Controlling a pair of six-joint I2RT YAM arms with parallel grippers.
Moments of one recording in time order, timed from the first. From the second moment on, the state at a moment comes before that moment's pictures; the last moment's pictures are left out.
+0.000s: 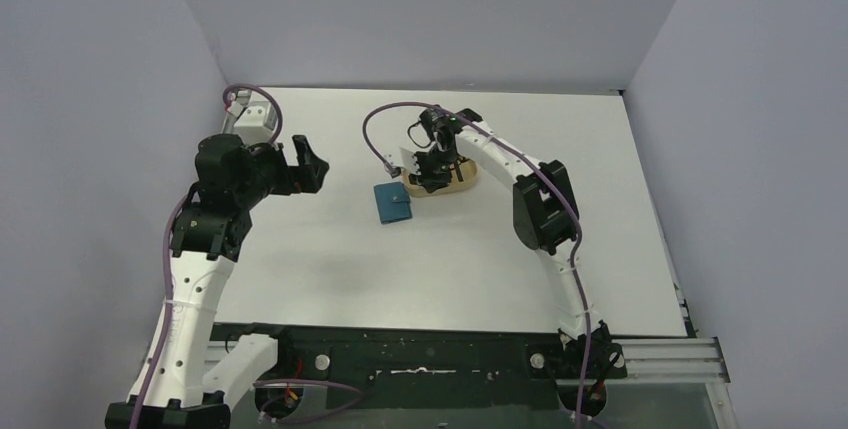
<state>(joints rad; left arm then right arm) -0.11 0.93 1.11 -0.58 0.21 -0.21 0.58 2.32 2.04 -1.05 -0.42 -1.19</state>
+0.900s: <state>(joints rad) -0.30 1.59 0.83 -0.09 0.15 -0.65 0.65 1.48 1.33 -0.44 -0.41 -0.93</state>
